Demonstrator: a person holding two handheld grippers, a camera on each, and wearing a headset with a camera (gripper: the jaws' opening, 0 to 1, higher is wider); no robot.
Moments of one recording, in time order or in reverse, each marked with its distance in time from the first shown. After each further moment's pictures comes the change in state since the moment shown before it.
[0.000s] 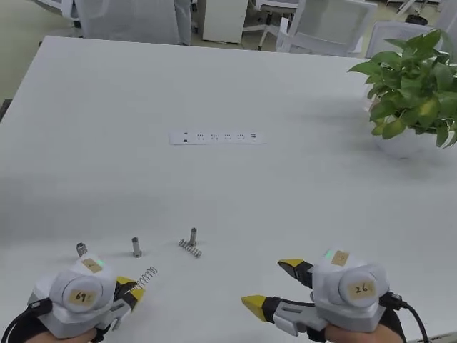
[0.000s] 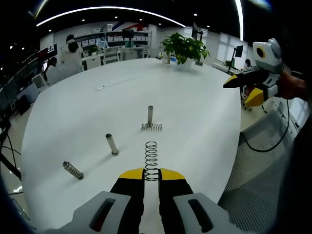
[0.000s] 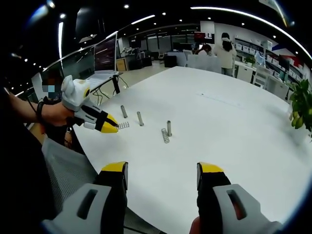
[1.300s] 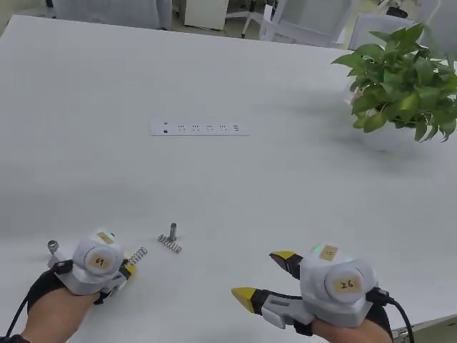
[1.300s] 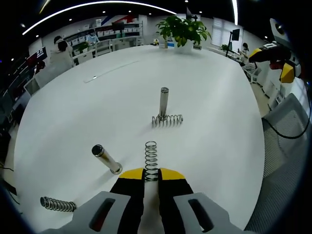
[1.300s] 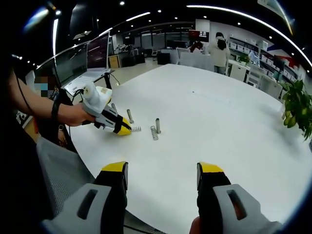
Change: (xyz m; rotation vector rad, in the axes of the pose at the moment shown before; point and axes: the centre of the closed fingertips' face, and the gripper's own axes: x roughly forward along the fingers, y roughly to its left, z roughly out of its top) left arm 0.090 0.029 -0.014 0.095 0.108 -0.006; right arm -0.008 -0.021 -0.003 0.000 0.027 -0.081
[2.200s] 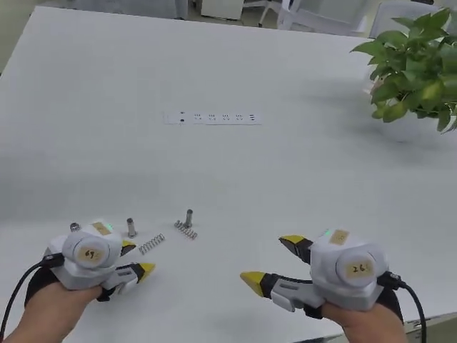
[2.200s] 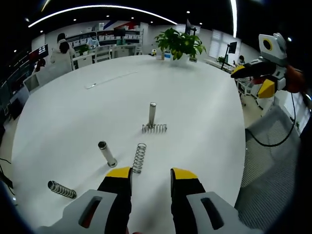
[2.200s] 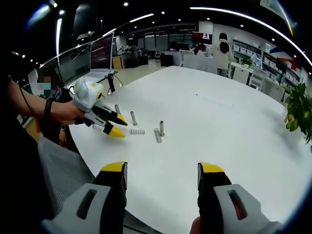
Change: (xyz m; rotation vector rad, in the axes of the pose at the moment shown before) left arm -0.034 -0.013 0.010 -0.055 -0.087 -0.055; right arm 0.002 0.007 0.004 -0.015 -0.016 0.023
